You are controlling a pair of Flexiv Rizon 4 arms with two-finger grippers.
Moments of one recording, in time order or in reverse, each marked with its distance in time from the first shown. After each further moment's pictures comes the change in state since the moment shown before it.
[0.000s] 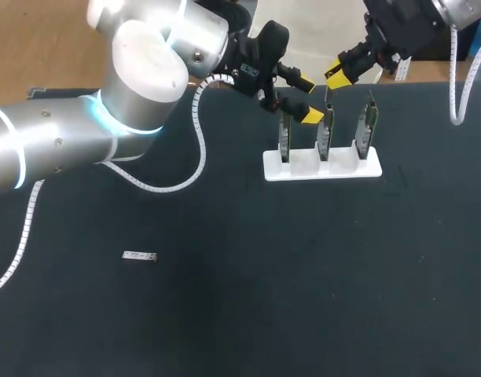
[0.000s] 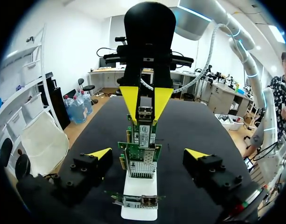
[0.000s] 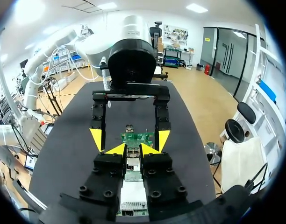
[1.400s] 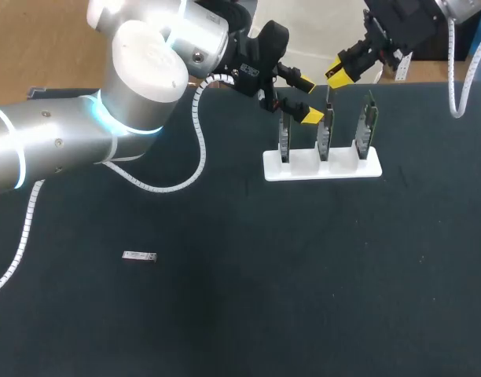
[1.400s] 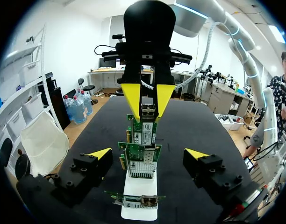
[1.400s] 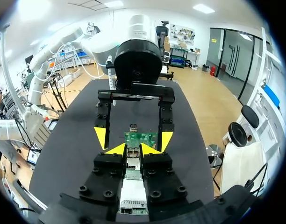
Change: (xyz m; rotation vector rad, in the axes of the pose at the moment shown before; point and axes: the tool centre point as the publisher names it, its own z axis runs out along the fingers) left arm 0.000 0.000 0.000 0.000 0.000 0.000; right arm -0.001 0.004 -0.002 -0.052 0.023 -0.032
